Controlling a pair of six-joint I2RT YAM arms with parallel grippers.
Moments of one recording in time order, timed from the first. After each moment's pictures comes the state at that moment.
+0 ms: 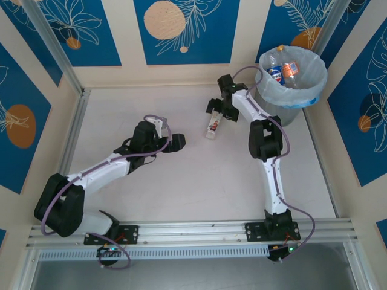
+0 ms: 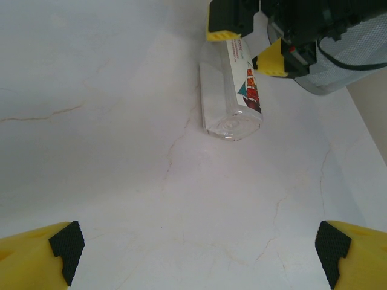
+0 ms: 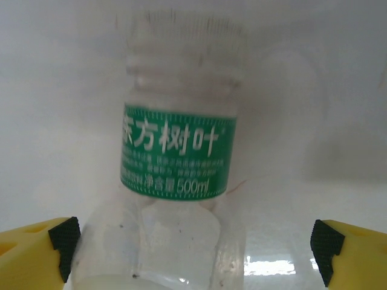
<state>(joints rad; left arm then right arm) -0.54 1.37 0.79 0.03 0.18 -0.54 0.29 2.44 2.20 -1.01 -0.06 0.55</state>
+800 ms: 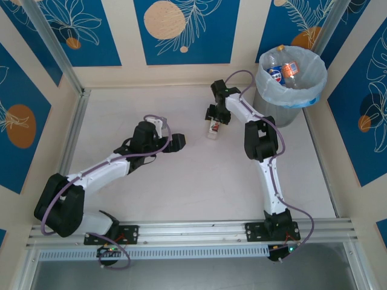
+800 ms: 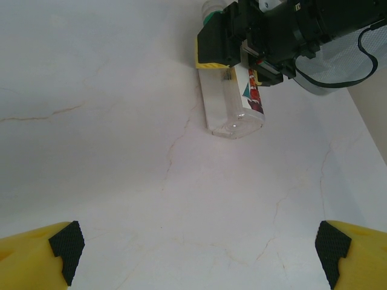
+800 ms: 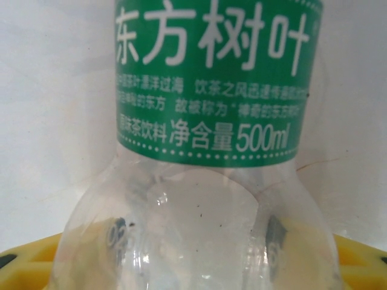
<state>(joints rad) -0.54 1.37 0.79 0.03 0.18 -0.54 0.33 2.46 2.17 -0.98 -0.05 0.52</state>
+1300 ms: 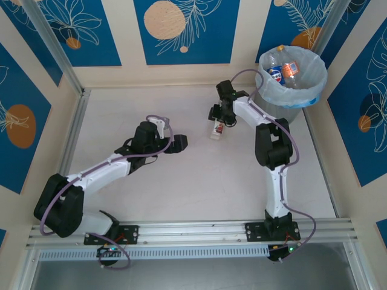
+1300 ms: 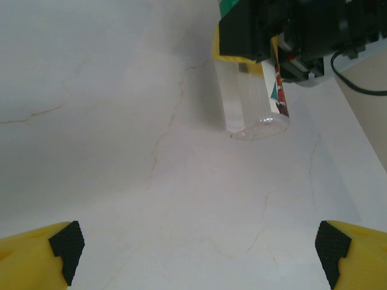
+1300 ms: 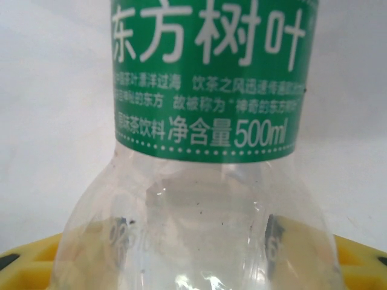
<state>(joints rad) -0.58 1.37 0.81 0.02 0.20 -0.52 0.33 2.14 1.80 -0.79 -0.05 0.52</state>
